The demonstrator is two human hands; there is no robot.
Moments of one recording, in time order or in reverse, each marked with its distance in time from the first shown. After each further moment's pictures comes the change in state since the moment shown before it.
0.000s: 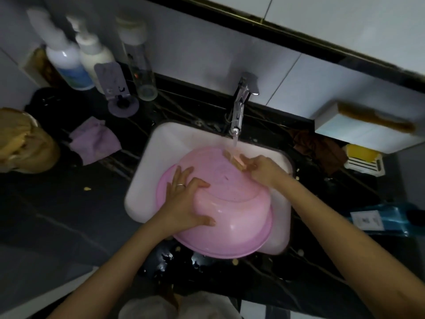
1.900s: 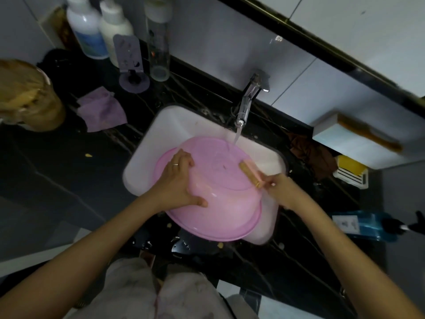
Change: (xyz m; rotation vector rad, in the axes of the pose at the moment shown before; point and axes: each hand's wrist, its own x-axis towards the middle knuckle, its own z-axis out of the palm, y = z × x) left_hand -0.004 -0.004 -0.001 0.041 0.113 0.065; right_hand -0.067 0.024 0.000 0.096 -0.041 0.171
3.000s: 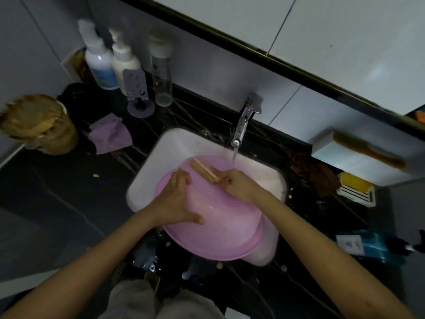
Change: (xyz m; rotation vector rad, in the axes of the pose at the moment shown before) left_hand -0.001 0.006 -0.009 -0.009 -0.028 -0.033; right_hand 0.039 -0.076 0.024 -0.028 -0.104 -0.461
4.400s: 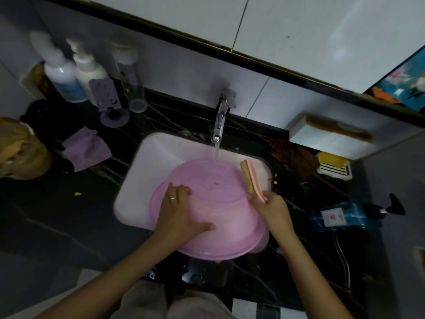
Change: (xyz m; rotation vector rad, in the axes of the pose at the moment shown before) left_hand -0.018 0.036 0.037 0.030 0.130 -0.124; right_hand -0.111 0.048 0.020 0.389 0.596 0.504
